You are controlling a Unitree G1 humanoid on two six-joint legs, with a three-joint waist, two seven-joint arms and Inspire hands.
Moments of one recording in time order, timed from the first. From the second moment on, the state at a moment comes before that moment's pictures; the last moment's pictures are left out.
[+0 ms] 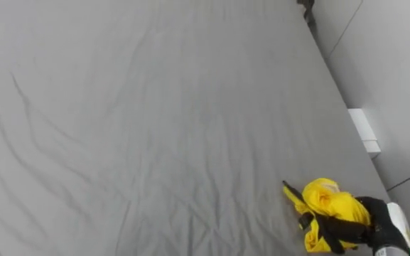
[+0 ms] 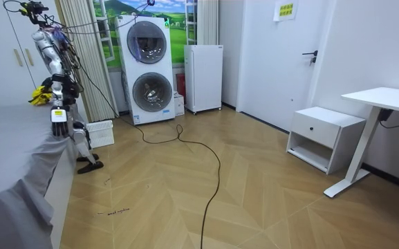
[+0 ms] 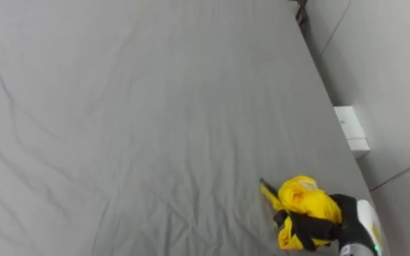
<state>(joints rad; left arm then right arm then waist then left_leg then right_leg) 0.29 0.25 0.06 0.95 -0.25 0.11 0.17 0.20 -0.33 -0.07 0.47 -0.22 0.02 -0.26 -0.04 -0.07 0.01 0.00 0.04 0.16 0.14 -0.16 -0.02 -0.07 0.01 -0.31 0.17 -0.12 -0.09</state>
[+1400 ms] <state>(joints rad) 0.25 0.25 0.03 0.97 -0.11 0.33 0.14 0.06 -0.39 -0.31 0.81 -0.04 0.06 -0.41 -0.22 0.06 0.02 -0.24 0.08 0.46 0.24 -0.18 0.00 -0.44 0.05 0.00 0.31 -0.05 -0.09</state>
